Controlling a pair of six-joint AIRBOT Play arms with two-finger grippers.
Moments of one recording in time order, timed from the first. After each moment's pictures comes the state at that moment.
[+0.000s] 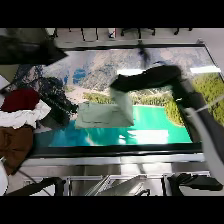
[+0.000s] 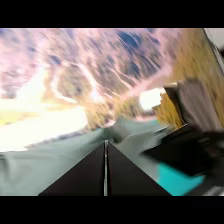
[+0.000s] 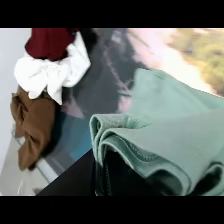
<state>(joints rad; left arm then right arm) -0.03 -1.32 1.91 -2.19 1.34 1.58 0.43 -1.48 1.46 2.48 -0.87 -1.68</state>
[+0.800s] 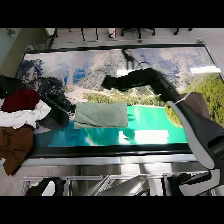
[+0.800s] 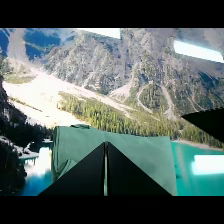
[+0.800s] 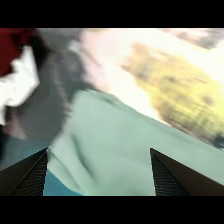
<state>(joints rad) 0.32 -0.86 1.37 -2.20 1.27 1.72 0.38 -1.64 1.62 2.25 -0.92 -1.61</state>
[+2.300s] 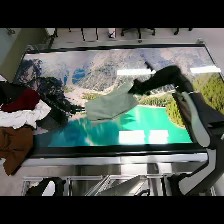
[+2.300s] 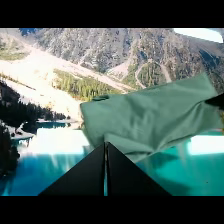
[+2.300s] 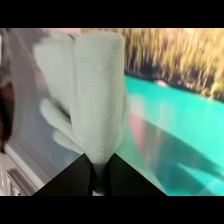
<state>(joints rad) 0.33 -0.85 1.35 -2.20 1.34 1.73 0.04 -1.78 1.69 2.48 -1.27 -1.72</state>
